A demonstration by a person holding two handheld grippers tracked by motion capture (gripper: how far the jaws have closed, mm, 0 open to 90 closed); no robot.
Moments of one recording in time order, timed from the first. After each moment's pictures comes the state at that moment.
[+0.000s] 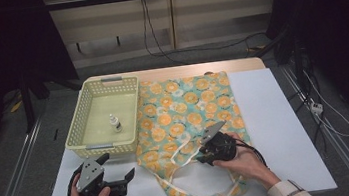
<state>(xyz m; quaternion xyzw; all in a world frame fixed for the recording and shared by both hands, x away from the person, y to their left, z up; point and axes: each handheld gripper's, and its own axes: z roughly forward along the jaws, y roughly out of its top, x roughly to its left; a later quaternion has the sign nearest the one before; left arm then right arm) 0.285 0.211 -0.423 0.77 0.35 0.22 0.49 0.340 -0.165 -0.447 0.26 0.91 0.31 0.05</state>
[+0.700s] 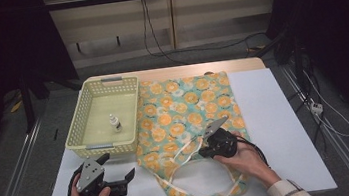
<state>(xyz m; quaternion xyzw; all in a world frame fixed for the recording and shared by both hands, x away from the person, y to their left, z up) 0.284 0.211 -0.423 0.77 0.35 0.21 0.49 0.349 -0.171 -0.450 0.29 0.90 0.31 0.04</state>
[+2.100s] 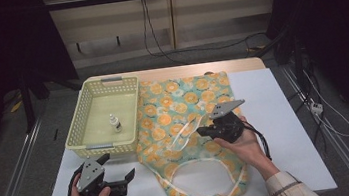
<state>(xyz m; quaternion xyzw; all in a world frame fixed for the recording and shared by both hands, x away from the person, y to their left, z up) 0.285 0.211 -0.424 0.78 0.34 0.21 0.48 0.359 -0.185 -0.396 0.30 0.85 0.42 0.11</state>
